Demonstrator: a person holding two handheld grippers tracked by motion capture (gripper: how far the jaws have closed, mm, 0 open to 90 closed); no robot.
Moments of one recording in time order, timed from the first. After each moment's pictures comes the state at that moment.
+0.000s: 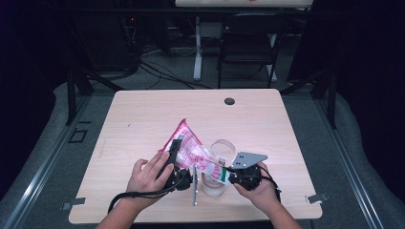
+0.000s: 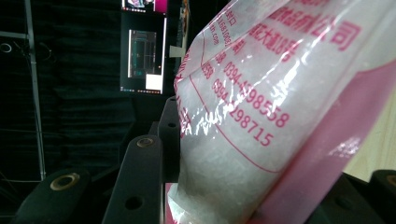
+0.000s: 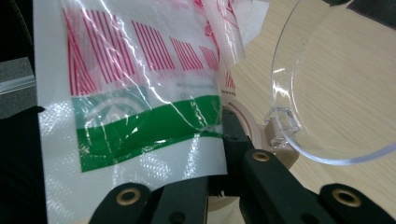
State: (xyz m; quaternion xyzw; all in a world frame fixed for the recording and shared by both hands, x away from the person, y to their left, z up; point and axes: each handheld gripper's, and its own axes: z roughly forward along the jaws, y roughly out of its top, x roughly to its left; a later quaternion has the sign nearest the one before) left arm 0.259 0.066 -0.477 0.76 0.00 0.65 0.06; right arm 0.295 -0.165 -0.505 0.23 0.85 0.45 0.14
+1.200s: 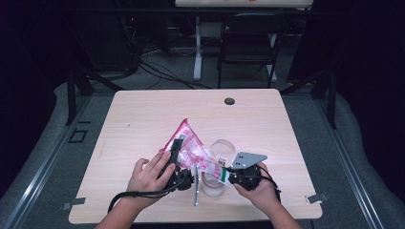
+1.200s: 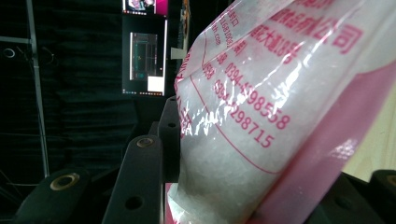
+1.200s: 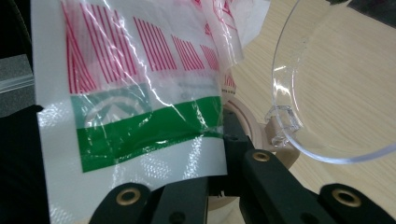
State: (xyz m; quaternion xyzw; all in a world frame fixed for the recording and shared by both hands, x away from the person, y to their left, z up) left arm 0.258 0.063 -0.475 0.76 -0.01 0.65 0.06; right arm 0.295 -0.165 -0.505 0.23 0.85 0.45 0.14
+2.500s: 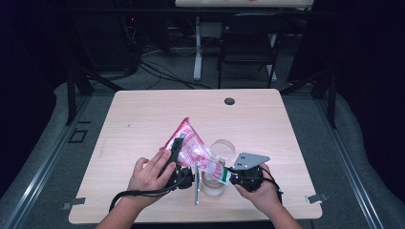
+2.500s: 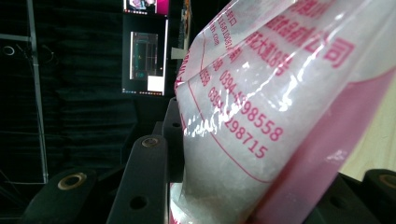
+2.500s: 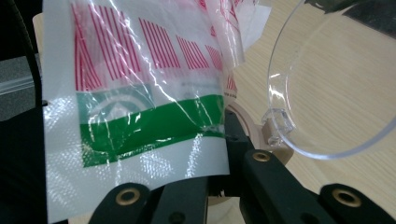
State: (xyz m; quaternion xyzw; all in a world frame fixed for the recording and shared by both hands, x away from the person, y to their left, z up) left arm 0.259 0.061 -0.472 0.76 0.00 0.65 0.06; right arm 0.287 -0.167 -0.497 0.23 0.85 0.45 0.15
